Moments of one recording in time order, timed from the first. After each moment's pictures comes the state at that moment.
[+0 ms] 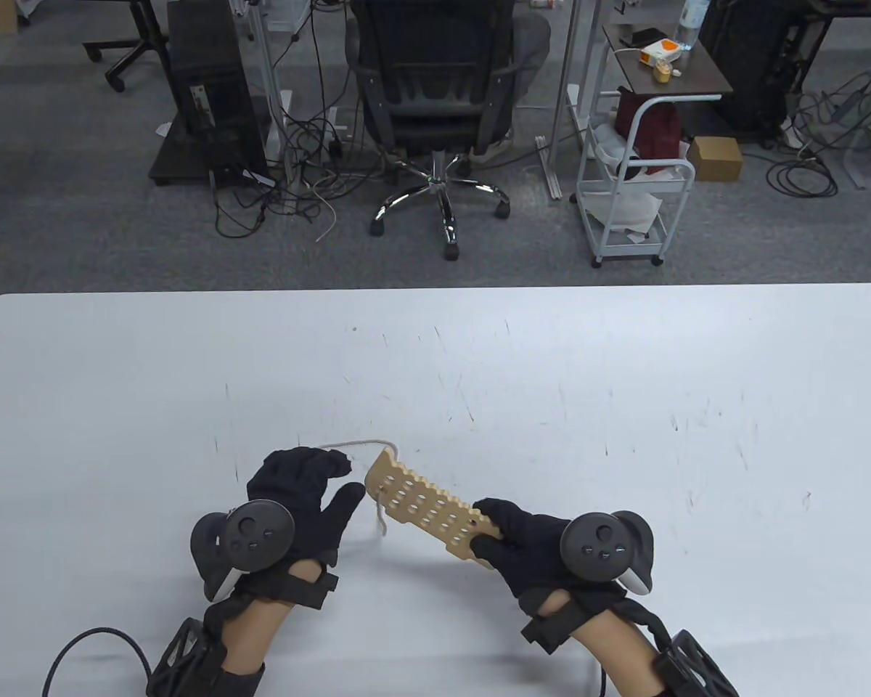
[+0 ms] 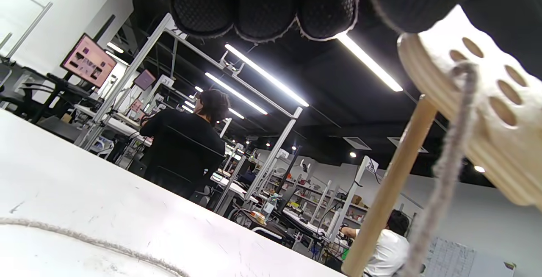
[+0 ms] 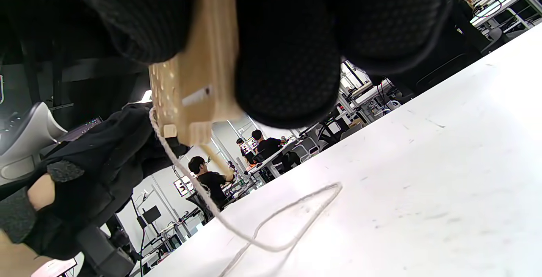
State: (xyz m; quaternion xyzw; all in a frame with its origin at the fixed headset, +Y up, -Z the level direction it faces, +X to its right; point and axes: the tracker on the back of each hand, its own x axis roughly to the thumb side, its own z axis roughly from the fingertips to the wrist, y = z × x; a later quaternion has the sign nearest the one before) left_hand -0.228 -0.679 -0.306 0.17 -0.12 0.29 0.93; right_hand 0.114 -0.707 -0.291 0.27 -0.09 0.87 0.40
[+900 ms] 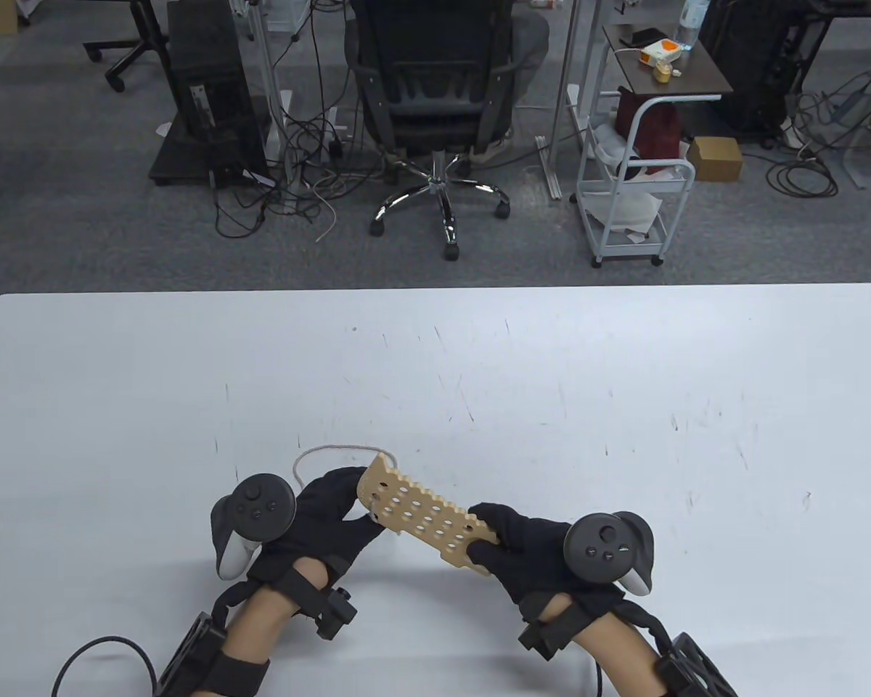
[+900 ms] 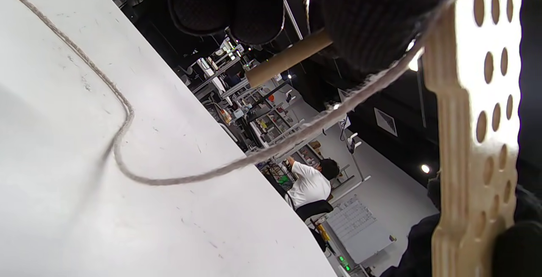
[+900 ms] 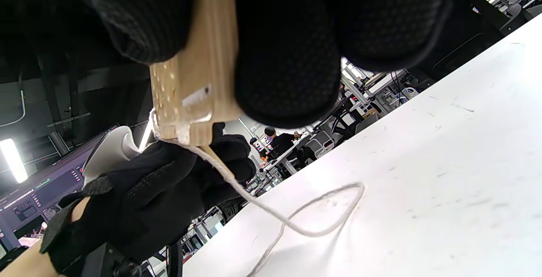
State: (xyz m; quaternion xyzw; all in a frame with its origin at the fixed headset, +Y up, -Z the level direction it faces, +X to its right) left_hand -0.214 -0.717 -0.325 -0.04 -0.18 0.47 0.86; right_hand 0.113 -0.707 -0.289 0.28 -0.07 0.86 0.43
